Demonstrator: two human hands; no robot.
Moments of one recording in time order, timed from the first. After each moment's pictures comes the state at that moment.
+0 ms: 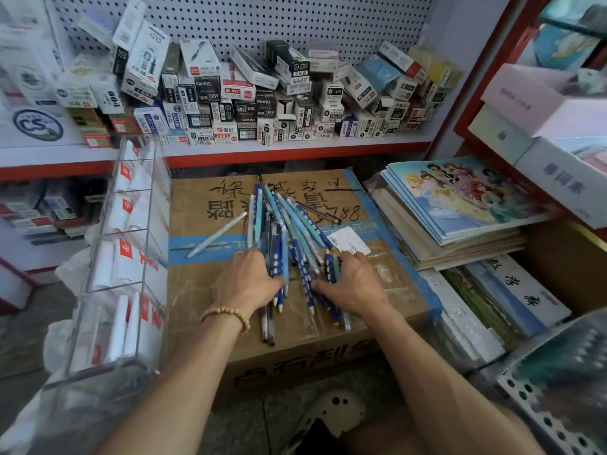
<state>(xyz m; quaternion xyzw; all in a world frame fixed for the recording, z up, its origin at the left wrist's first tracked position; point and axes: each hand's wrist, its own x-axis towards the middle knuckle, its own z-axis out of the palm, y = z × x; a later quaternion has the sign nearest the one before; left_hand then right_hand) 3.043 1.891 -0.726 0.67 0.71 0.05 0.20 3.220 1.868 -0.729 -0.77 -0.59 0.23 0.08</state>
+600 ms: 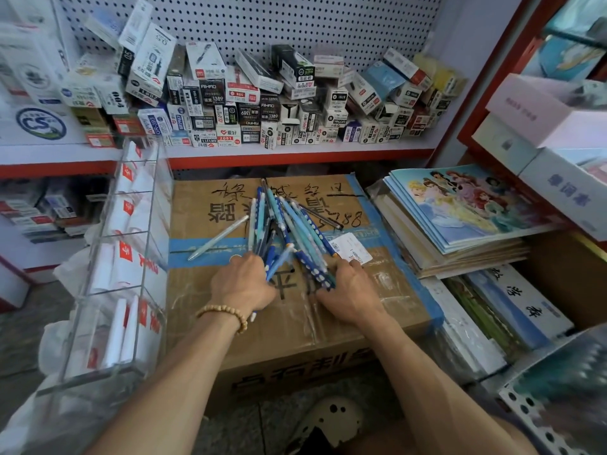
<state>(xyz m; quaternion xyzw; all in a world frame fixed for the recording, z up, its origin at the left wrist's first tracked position) 3.039 1.898 -0.722 0.69 0.70 -0.03 0.18 3.215 1.871 -0.733 -0.75 -0.62 0.22 0.06</state>
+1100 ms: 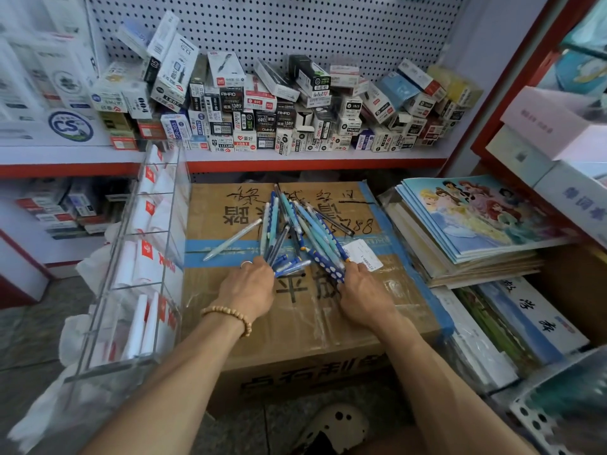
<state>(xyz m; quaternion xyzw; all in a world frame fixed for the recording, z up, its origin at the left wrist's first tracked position) 3.027 1.892 -0.725 0.73 0.66 -0.03 0.16 3.221 1.878 -0.732 -0.72 -0.66 0.20 0.01</state>
